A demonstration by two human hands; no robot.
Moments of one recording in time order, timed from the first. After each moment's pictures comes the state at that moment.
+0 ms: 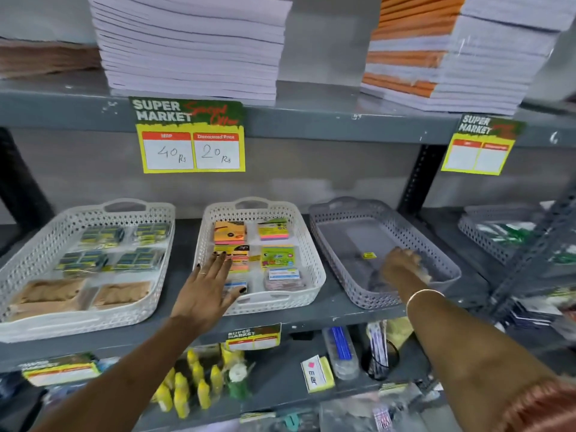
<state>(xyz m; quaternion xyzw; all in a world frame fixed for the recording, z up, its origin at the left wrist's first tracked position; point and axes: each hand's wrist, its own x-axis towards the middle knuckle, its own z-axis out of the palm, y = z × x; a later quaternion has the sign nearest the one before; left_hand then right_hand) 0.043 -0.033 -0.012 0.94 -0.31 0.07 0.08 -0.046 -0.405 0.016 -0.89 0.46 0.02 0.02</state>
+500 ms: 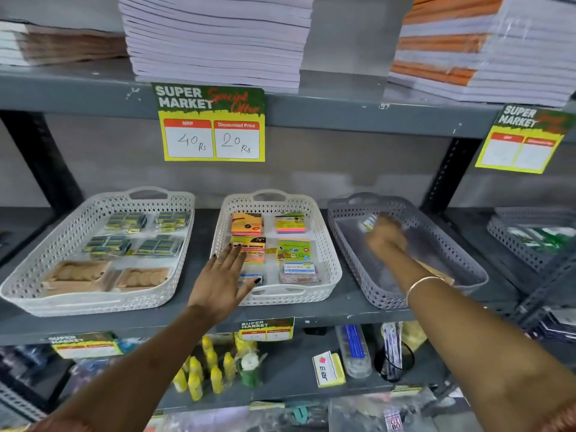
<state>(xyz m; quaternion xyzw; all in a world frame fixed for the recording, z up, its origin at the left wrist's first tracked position) 0.040 -0.034 -0.014 0.95 -0.30 0.09 0.08 0.002 -0.358 0.058 -0.91 0.37 -0.11 0.13</state>
